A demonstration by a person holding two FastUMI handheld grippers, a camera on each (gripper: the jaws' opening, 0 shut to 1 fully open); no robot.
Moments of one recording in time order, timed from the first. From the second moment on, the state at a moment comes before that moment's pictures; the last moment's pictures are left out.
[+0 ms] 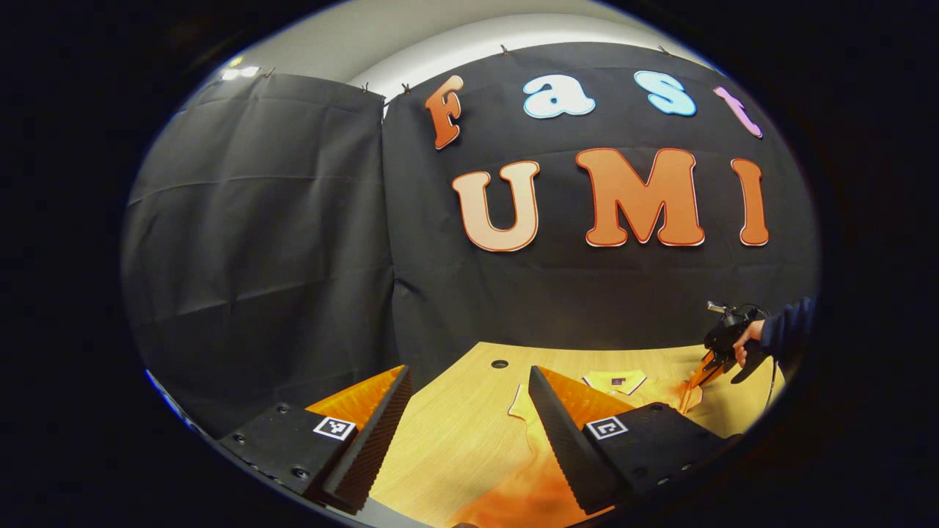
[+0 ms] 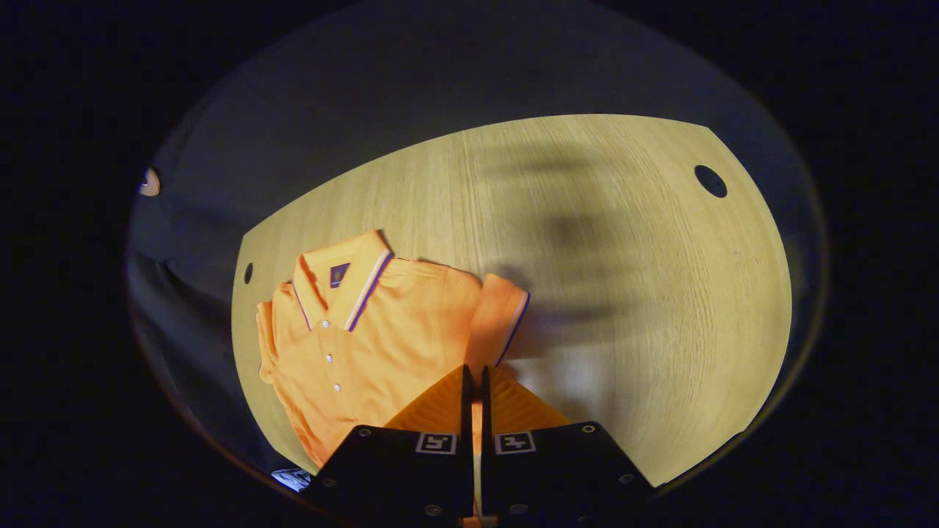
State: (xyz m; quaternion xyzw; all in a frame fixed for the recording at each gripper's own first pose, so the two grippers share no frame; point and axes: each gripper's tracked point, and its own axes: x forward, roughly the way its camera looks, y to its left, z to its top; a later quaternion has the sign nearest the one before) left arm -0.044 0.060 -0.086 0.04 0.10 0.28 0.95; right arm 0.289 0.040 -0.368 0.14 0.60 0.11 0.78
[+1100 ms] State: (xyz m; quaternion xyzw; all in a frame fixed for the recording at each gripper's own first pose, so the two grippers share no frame) left arm 0.071 0.084 -0.179 -0.10 0.23 0.18 0.95; right arm 0.261 0.070 -0.286 0.15 0.49 0.18 0.84
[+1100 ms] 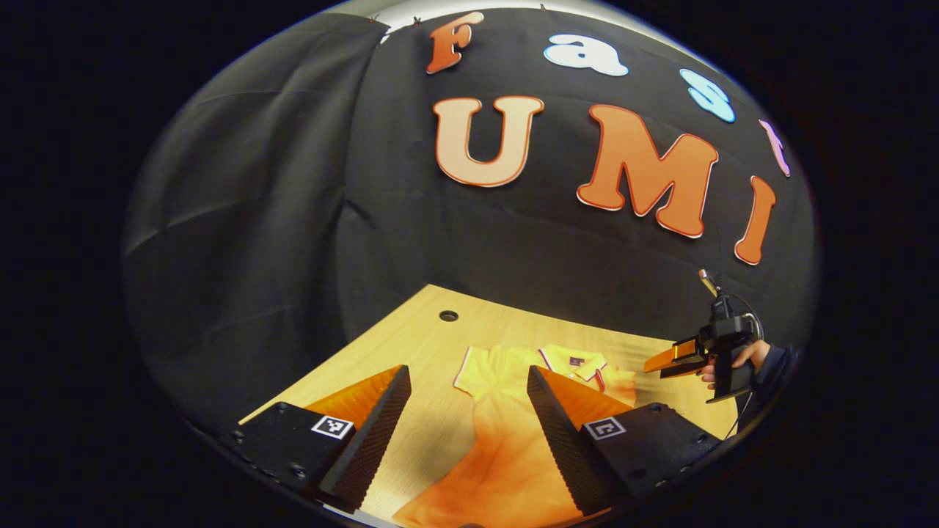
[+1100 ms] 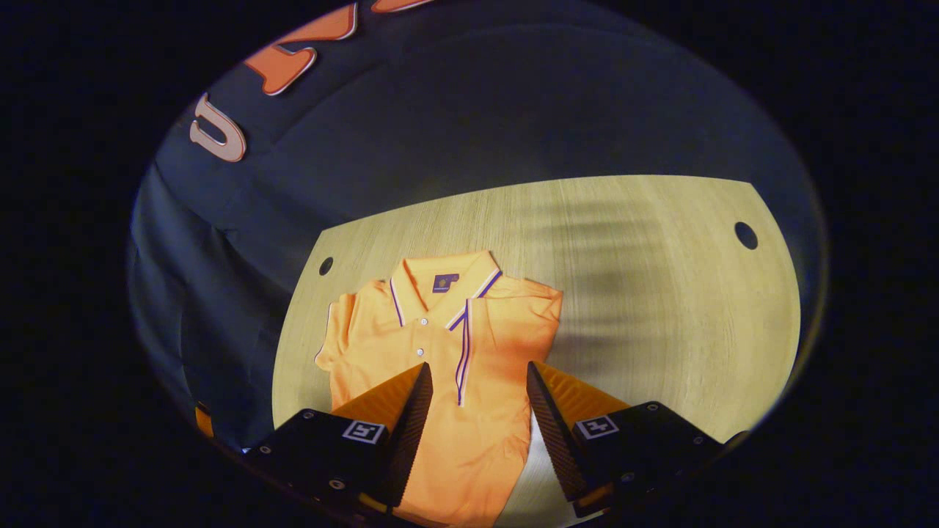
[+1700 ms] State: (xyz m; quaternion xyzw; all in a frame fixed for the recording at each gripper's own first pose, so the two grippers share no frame) left arm 0.187 0.112 -0.352 -0.18 0.50 0.06 0.84; right arm 0.186 0.003 -0.223 0.12 0.37 0.04 0.92
